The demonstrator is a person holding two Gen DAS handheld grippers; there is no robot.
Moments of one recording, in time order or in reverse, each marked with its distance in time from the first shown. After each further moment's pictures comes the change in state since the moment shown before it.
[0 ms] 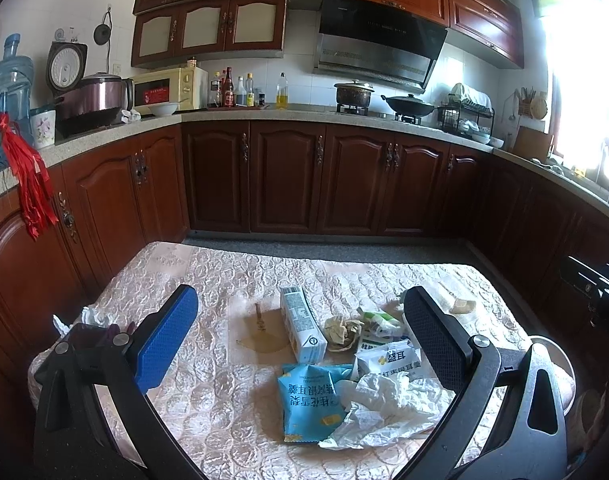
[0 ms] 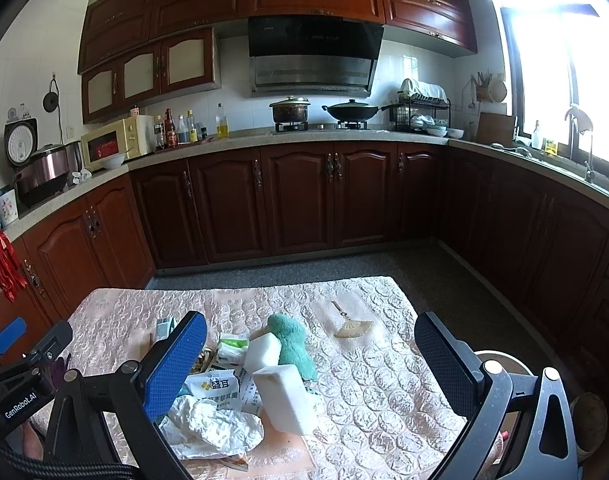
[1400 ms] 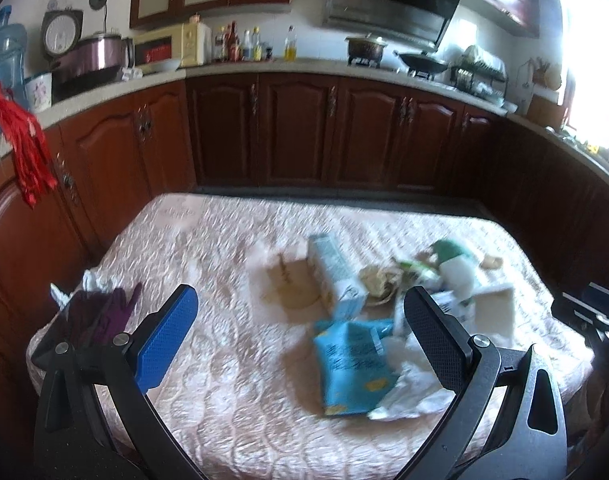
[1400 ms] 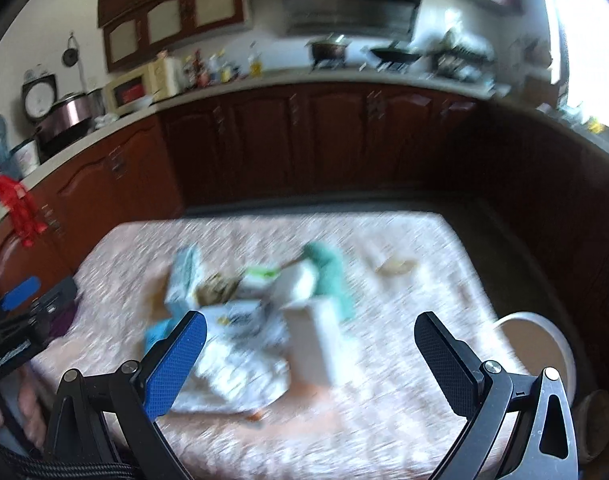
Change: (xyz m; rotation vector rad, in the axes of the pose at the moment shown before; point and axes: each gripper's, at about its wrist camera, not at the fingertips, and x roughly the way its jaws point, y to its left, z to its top) left arm 0.043 0.041 -0.030 0.007 0.185 0.031; right arm 0.056 0.014 -0.048 -0.053 0.251 0.168
